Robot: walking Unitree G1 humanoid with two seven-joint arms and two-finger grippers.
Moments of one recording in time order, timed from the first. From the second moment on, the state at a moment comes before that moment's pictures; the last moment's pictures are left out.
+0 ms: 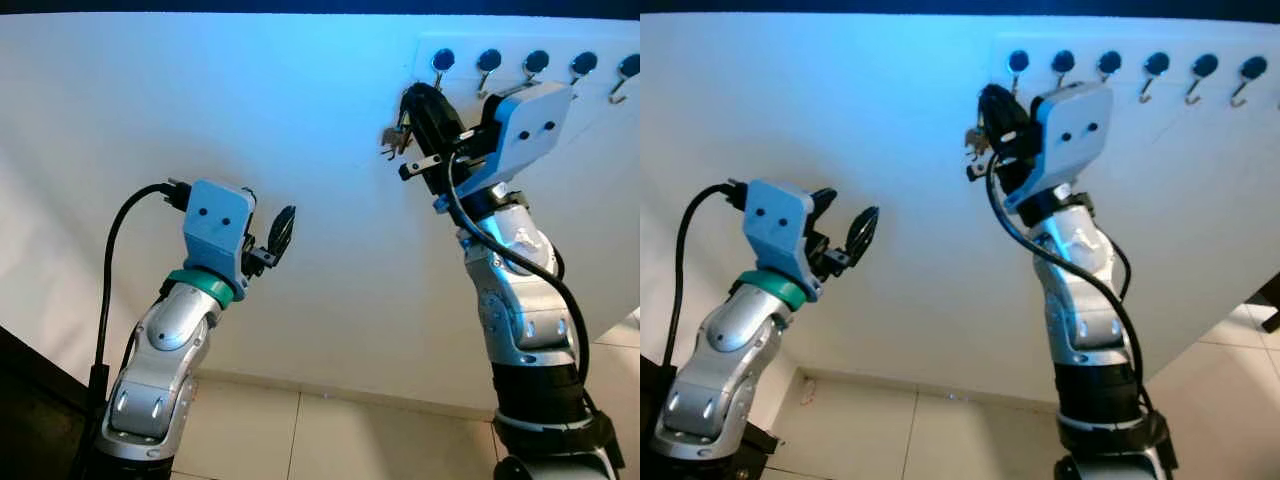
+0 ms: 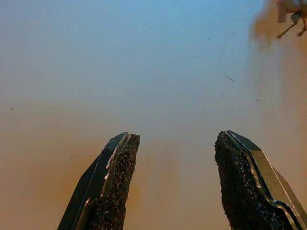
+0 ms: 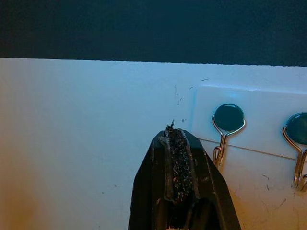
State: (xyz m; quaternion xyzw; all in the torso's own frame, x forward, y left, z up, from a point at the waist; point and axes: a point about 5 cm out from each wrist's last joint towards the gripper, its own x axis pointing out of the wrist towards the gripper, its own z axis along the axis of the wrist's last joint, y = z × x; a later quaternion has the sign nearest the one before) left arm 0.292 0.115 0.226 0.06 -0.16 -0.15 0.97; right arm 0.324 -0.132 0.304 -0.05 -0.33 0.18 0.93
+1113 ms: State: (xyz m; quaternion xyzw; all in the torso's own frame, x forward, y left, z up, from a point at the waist) left arm 0.292 0.115 0.227 0.06 -0.16 -0.15 0.97; right arm 0.335 -0.157 0.301 -0.01 -0.29 0.12 0.95
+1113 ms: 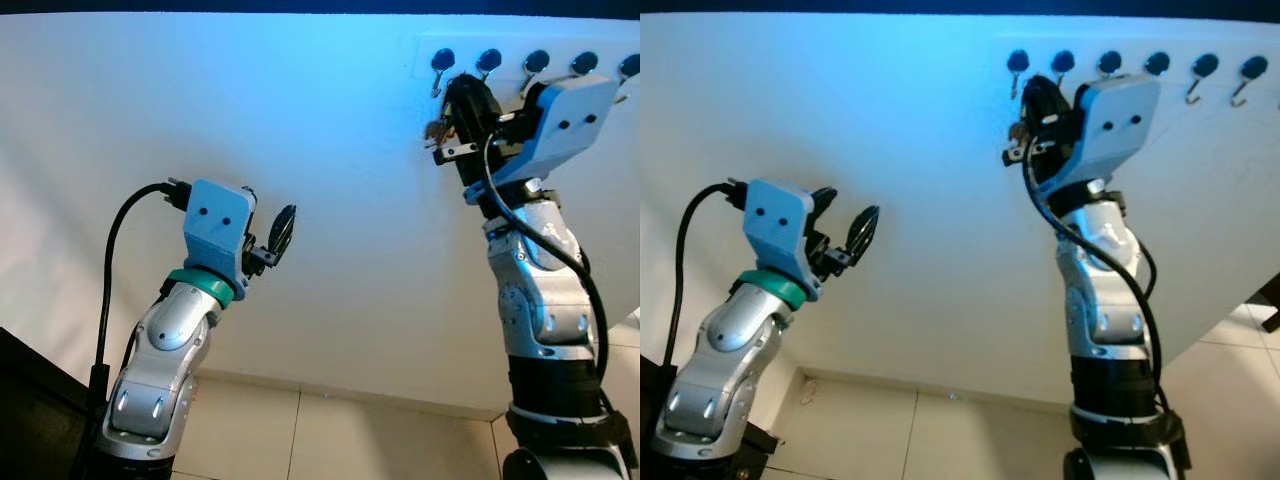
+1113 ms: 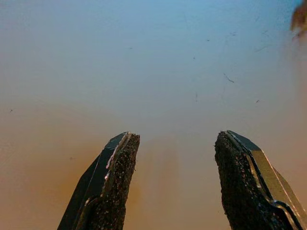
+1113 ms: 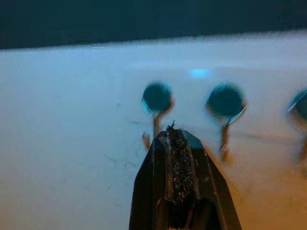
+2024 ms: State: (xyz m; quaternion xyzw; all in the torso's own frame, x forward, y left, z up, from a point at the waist) left arm 0.292 0.115 0.227 0.06 -0.16 -0.15 0.97; right arm 0.315 -0.145 0.290 -0.02 -0.28 0.20 0.94
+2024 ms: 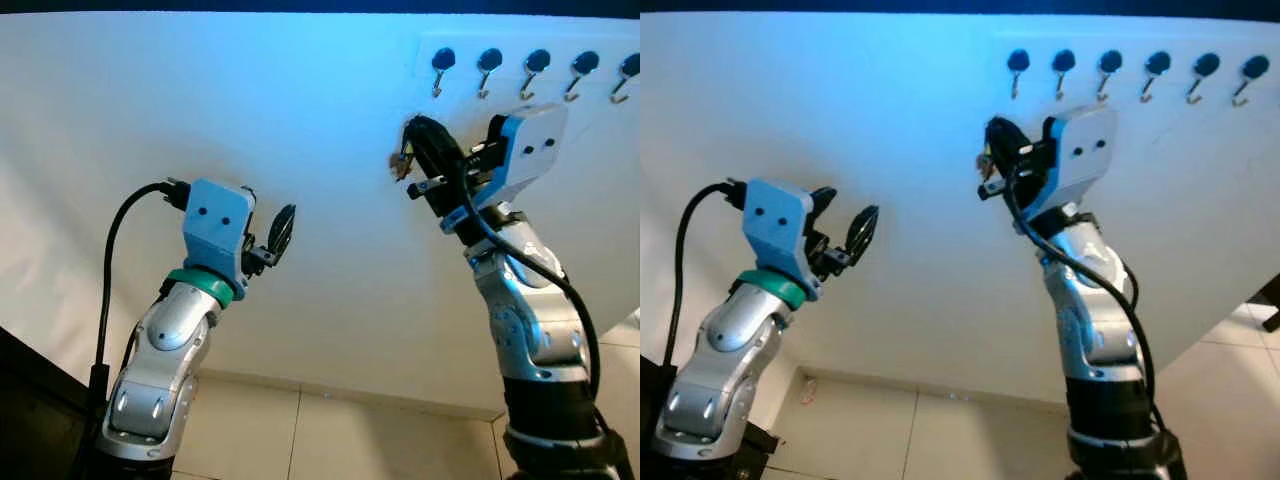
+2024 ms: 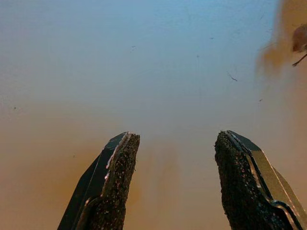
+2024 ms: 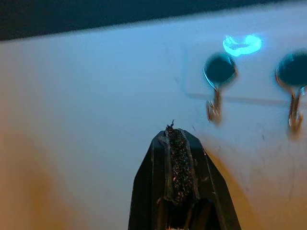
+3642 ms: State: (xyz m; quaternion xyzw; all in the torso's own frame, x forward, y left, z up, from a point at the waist) left arm 0.292 0.114 0.227 0.06 -0.16 -0.15 0.97; right arm 0.321 -0.137 0.312 -0.06 -0.32 0.22 0.92
